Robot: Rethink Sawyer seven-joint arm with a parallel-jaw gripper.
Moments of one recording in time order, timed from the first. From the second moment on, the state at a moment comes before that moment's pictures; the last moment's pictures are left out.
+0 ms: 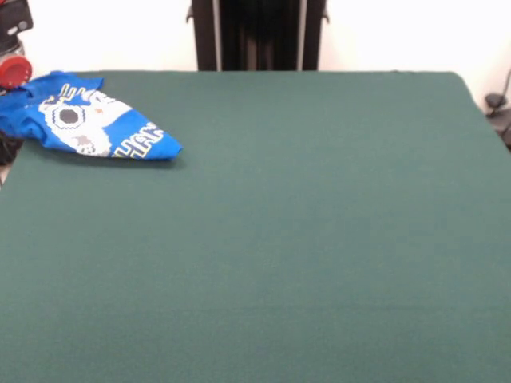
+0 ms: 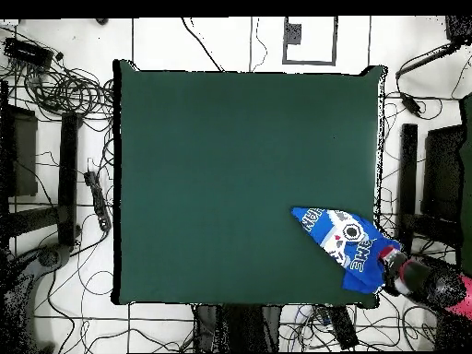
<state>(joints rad) -1.24 -0.48 0.40 1.62 -0.76 0.62 2.16</state>
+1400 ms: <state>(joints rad) -1.24 -0.55 0.42 1.65 -0.87 0.59 2.11</state>
